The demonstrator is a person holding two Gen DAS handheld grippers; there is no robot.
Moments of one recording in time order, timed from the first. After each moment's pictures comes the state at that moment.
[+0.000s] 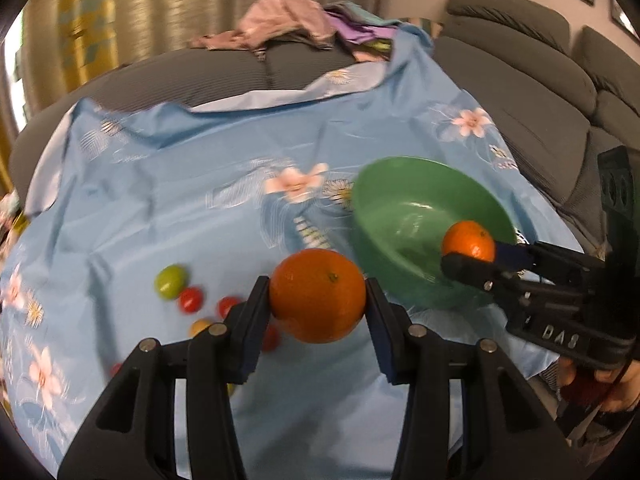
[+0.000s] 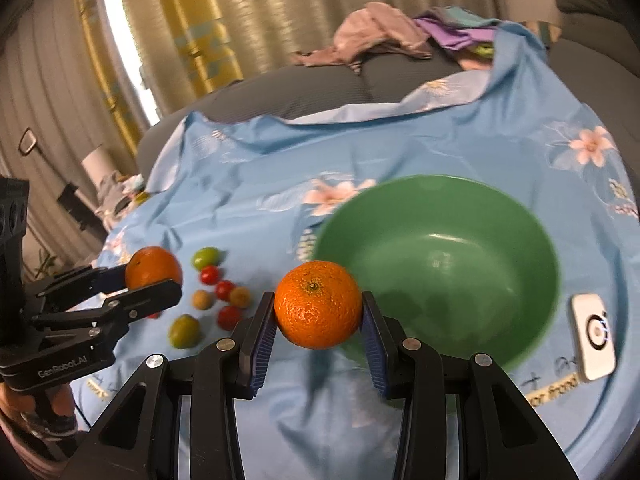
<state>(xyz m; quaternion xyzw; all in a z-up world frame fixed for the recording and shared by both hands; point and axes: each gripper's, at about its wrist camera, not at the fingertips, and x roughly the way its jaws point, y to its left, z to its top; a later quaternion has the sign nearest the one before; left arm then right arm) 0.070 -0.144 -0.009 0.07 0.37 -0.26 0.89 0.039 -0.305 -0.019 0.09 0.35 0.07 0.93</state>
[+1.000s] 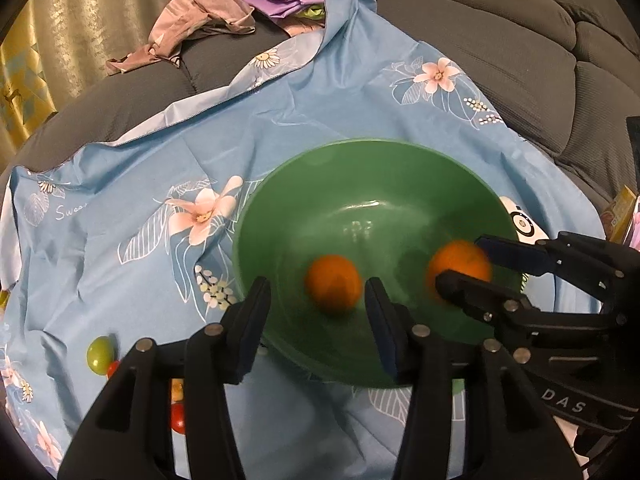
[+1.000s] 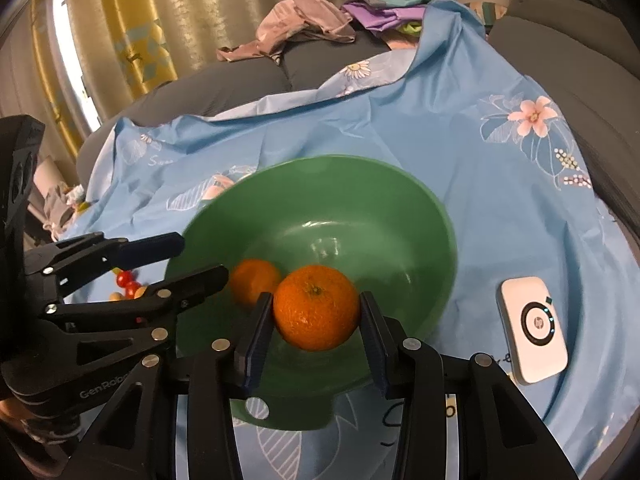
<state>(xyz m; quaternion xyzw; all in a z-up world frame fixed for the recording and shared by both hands) 0.096 -0.252 -0.035 0.16 0.38 -0.29 0.86 0.045 -0.370 -0.036 0.09 0.37 -0.01 0.92</state>
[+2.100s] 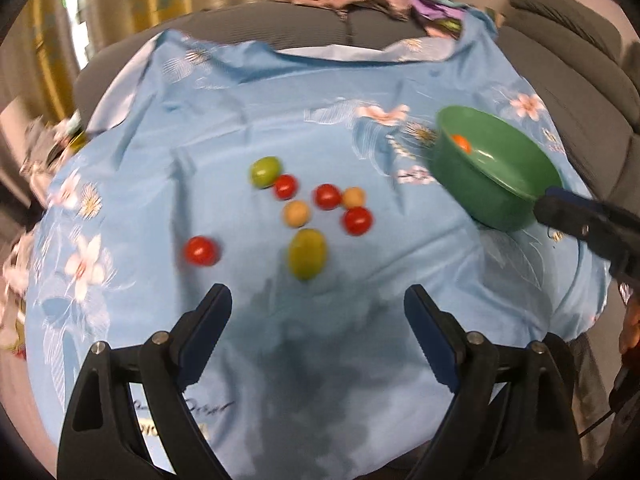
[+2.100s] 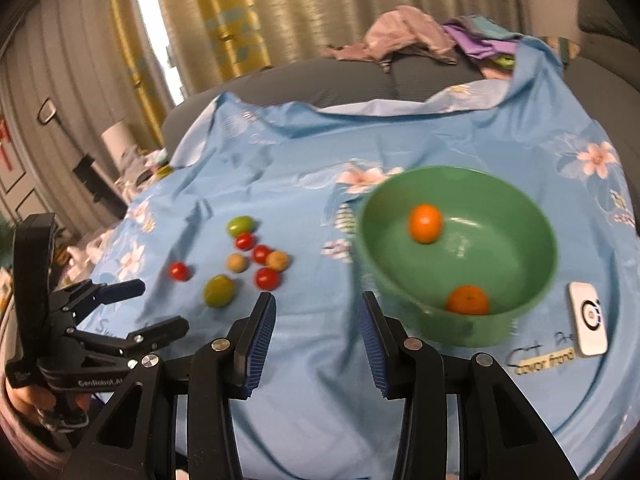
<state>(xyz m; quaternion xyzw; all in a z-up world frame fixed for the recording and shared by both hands) 0.013 -0.052 -0.041 0.04 0.43 -0.14 0.89 -0.003 -0.257 -0.004 0.04 0.37 0.12 0.92</state>
